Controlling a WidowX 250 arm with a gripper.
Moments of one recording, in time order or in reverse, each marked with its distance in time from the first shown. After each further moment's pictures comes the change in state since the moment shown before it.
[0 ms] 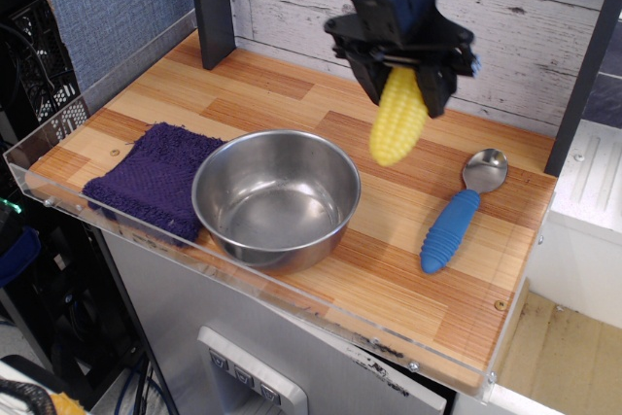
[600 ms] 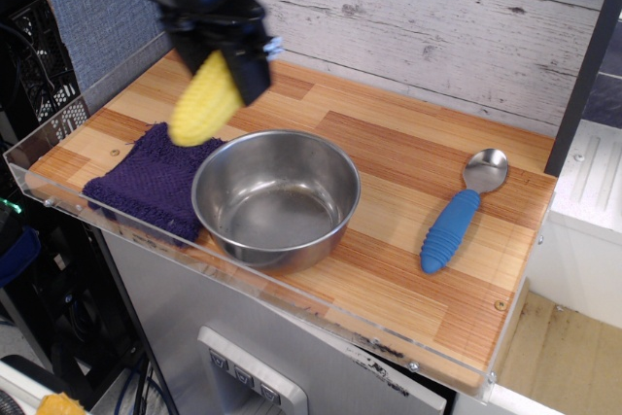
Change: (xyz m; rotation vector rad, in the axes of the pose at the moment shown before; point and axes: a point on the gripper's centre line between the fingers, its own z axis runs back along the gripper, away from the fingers) arm -0.059 0.094 0.062 0.069 0.189 -0.081
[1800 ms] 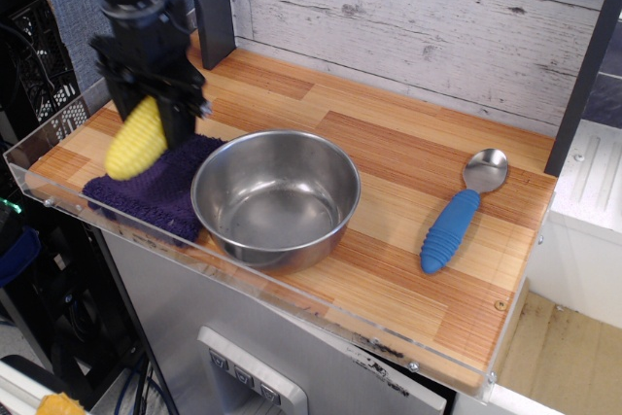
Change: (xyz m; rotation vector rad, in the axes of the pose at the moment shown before) arm -0.023 0.065 -0.054 0.203 0.166 0.091
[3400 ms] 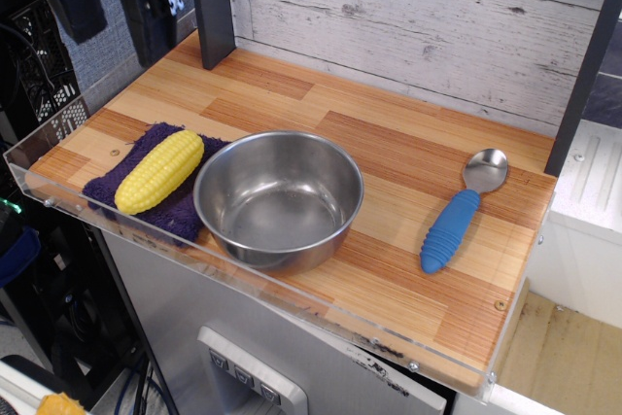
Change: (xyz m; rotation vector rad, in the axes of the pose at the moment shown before) arm -0.028 -0.010 0.112 -0.024 -0.057 0.063
